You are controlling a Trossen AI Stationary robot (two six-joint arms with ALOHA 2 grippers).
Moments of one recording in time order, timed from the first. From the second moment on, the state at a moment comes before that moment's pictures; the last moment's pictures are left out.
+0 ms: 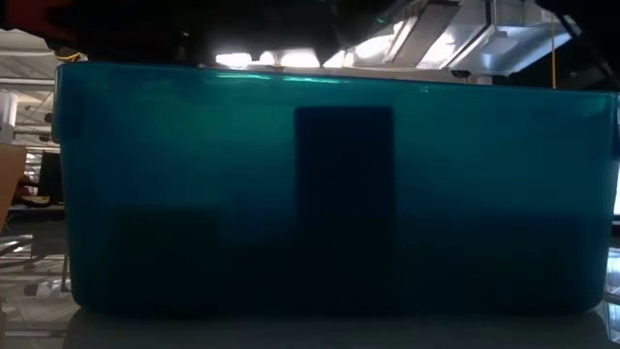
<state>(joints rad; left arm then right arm) -0.36 0.66 0.37 0.01 -0.76 -0.39 0.18 2.28 1.73 0.28 -0.29 0.15</state>
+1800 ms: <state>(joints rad) -0.39 0.56 0.37 -0.07 -0.74 -0.36 0.32 2.08 2.03 -0.91 0.14 -0.01</state>
